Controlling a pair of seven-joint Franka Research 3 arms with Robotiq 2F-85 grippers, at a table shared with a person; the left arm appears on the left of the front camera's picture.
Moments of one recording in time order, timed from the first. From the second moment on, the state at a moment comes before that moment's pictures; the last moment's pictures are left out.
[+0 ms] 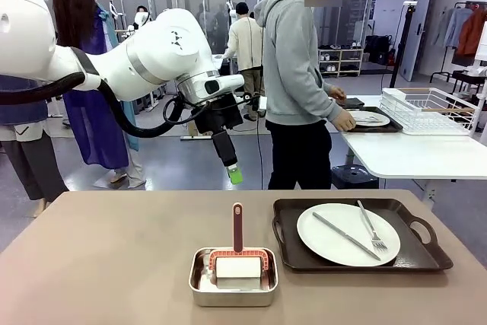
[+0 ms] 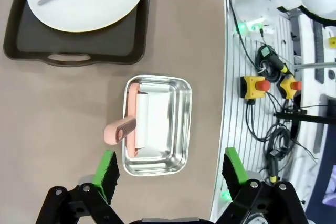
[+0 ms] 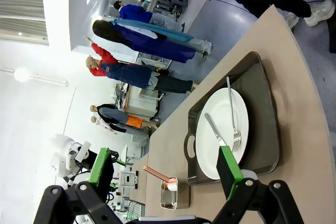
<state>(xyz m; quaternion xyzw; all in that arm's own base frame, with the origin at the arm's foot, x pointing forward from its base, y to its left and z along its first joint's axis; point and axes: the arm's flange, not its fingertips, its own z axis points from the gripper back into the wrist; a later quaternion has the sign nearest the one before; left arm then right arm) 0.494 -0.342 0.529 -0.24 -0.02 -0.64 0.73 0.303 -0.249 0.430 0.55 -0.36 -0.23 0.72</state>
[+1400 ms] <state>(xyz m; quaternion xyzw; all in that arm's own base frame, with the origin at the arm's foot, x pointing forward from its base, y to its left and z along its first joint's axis) 0.513 -0.386 0.440 -0.09 -0.01 -0.70 0.71 0.303 -0.249 0.430 0.55 -0.36 -0.23 0.72</state>
